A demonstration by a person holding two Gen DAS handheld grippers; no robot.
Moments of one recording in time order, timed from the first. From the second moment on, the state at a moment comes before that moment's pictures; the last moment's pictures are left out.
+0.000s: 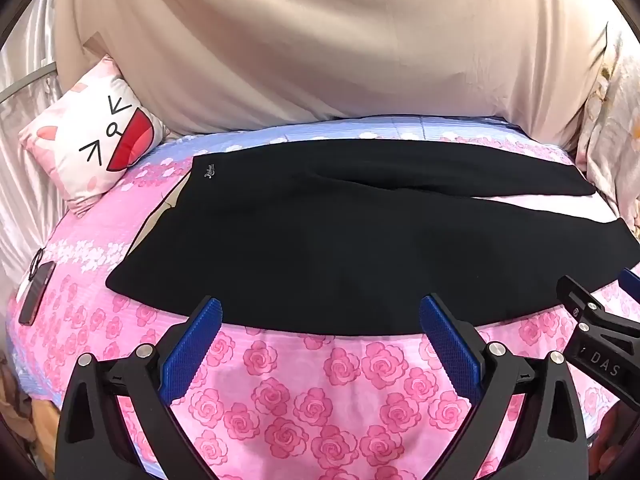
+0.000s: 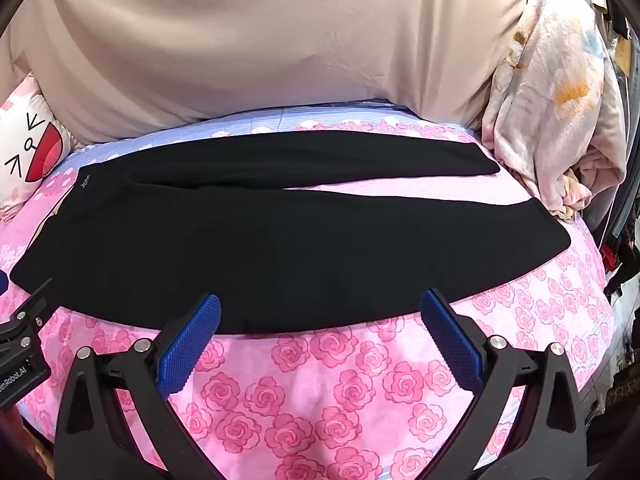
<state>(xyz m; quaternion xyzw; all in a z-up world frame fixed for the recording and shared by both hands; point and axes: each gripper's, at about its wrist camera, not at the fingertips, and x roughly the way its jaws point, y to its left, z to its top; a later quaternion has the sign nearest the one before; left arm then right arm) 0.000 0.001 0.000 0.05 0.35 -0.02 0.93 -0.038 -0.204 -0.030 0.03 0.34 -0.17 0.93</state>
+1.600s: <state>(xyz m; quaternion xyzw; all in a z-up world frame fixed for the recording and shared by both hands) 0.014 0.001 -0.008 0.06 0.36 -0.02 0.93 -0.039 -0.216 -0.036 0.03 0.34 -0.18 0.92</state>
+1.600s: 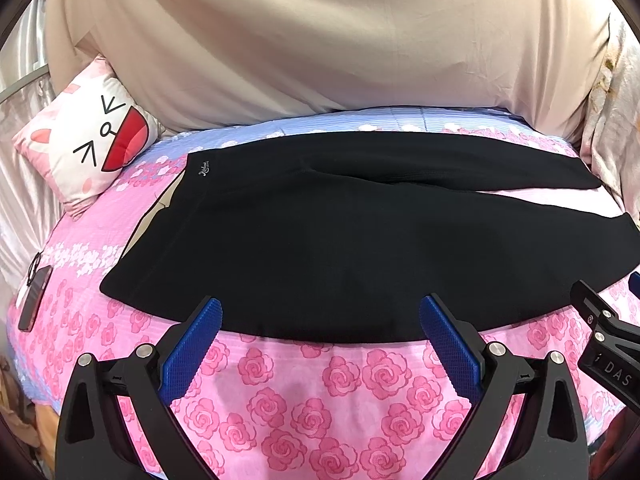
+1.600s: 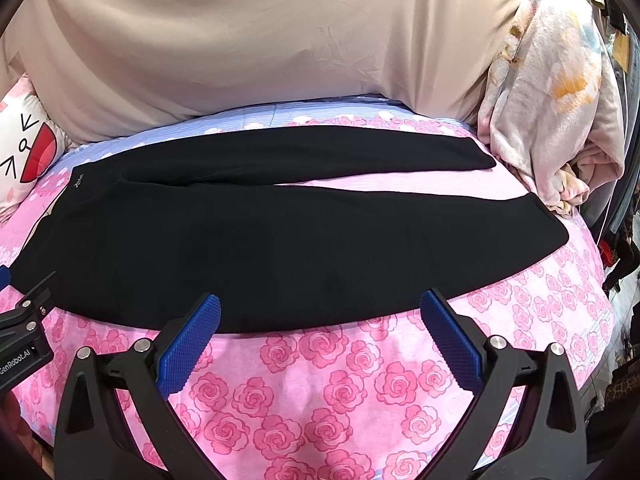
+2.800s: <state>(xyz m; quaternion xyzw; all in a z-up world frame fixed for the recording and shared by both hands) 0.020 -0.001 -0.010 0.06 0.37 -0.03 0.93 -0.032 -0.209 -0.034 0.02 0.34 -0.18 0.92</state>
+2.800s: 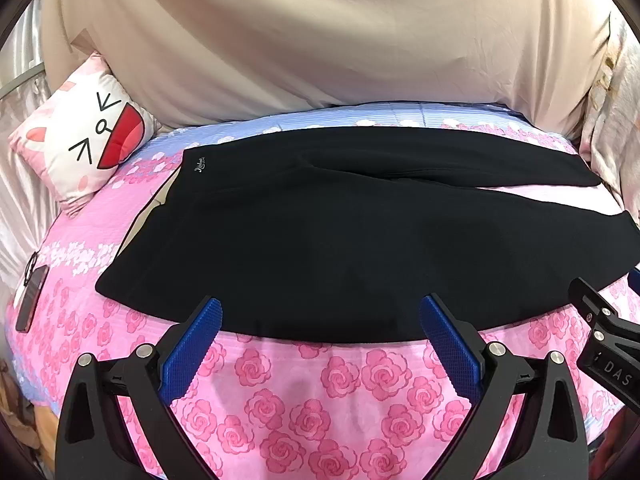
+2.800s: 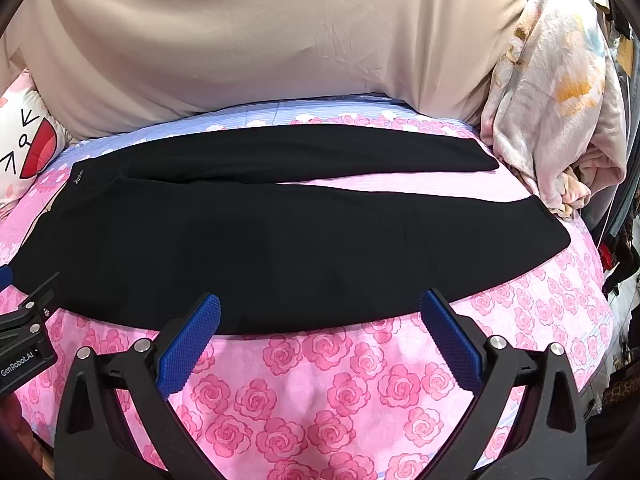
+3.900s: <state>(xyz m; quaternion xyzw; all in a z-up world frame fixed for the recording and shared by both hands) 0.084 0.023 0.010 0.04 0.36 0.01 0.93 0.029 -0.312 -0.017 0.11 0.33 -0.14 0.93</state>
